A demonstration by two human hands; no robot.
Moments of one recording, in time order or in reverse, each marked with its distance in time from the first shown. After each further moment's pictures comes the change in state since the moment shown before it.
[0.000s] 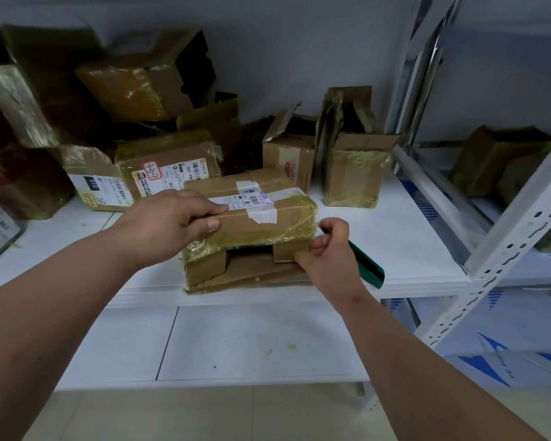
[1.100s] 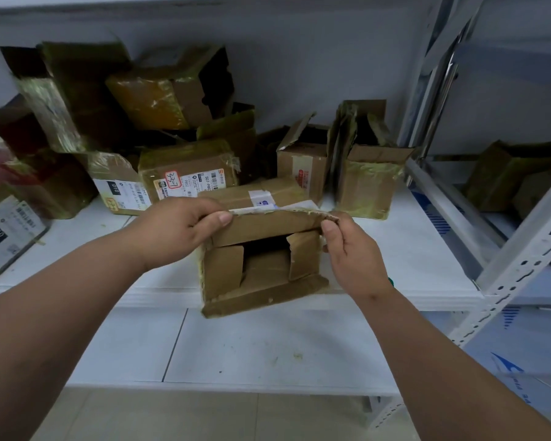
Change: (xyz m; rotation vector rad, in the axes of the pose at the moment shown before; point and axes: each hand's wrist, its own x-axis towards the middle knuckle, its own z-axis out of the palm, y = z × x) left_hand -0.019 0.023 -0.023 -0.181 -0.035 -0.132; right_hand 0.008 -0.018 -0.024 -0.206 0.085 -0.272
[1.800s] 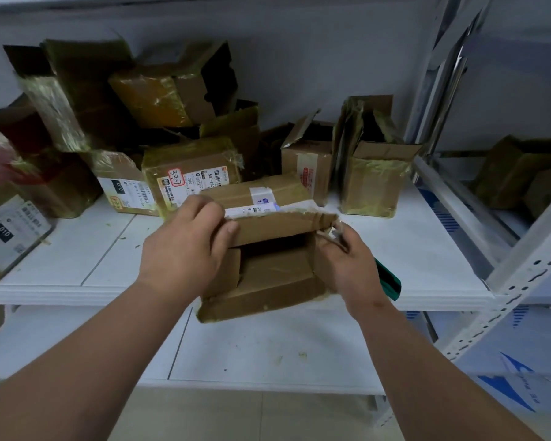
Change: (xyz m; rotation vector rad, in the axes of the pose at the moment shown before) left_hand -0.013 0.003 0.052 0.206 0.511 -0.010; right_hand -0.009 -0.009 0.018 0.483 -0.039 0.390
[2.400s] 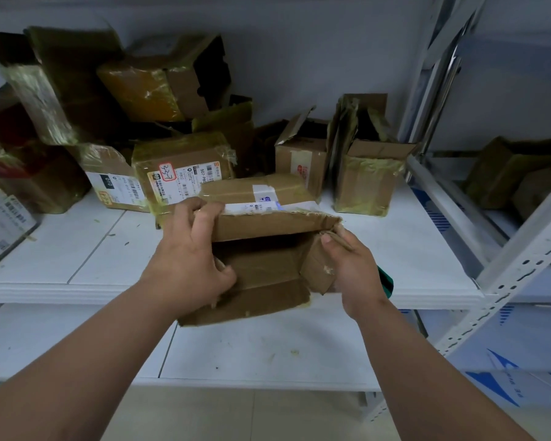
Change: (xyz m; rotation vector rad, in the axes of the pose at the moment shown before) left_hand -0.011 0.003 0.010 -0.142 -0.228 -0.141; right_hand 0.005 0.005 -0.009 0.226 -0.019 0.139
